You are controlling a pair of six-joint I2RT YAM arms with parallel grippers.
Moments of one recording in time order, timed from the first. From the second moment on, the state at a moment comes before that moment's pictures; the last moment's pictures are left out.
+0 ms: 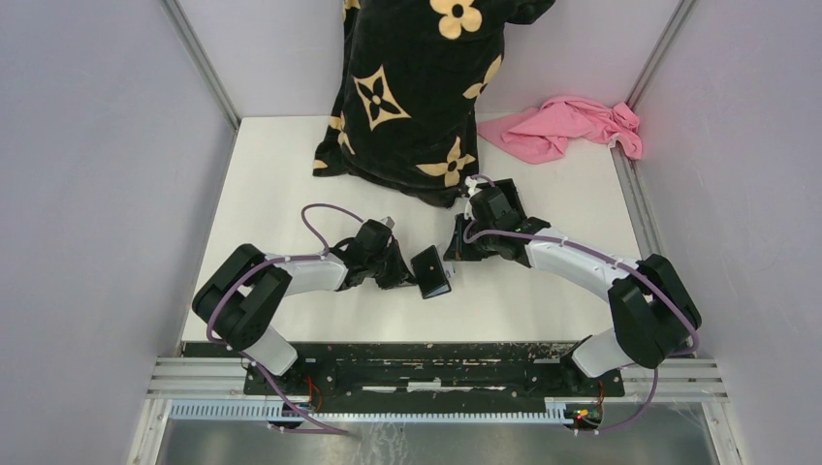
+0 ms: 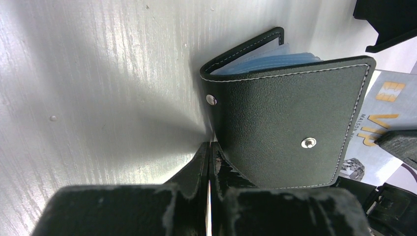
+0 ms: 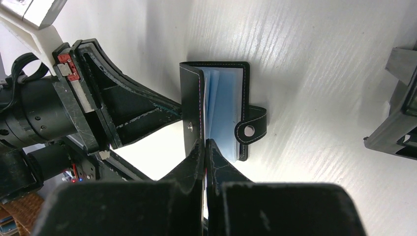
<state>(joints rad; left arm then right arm) -0.66 1.60 0.64 0.06 0.21 -0.89 0.62 1.48 0.90 -0.25 -0.24 0.61</state>
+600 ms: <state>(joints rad) -0.66 1.60 0.62 0.09 0.22 -0.89 0.69 1.48 0.92 -0.25 -0.23 0.62</state>
